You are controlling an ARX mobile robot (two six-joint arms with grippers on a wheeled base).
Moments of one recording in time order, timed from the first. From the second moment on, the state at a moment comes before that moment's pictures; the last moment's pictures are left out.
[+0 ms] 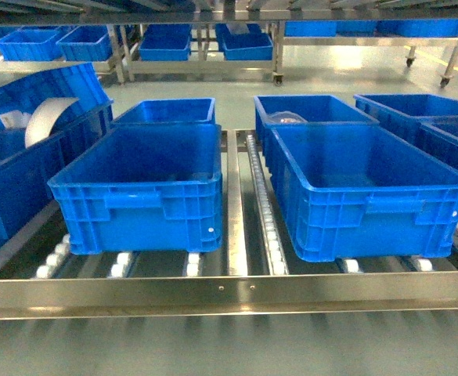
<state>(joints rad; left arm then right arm) 0.00 0.01 0.01 -0.01 0.00 0.00 0.00 0.01 0.01 -0.01 0.00 0.01</state>
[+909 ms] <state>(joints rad) 0.00 0.01 0.01 -0.01 0.00 0.00 0.00 0.01 0.01 -0.01 0.00 0.01</state>
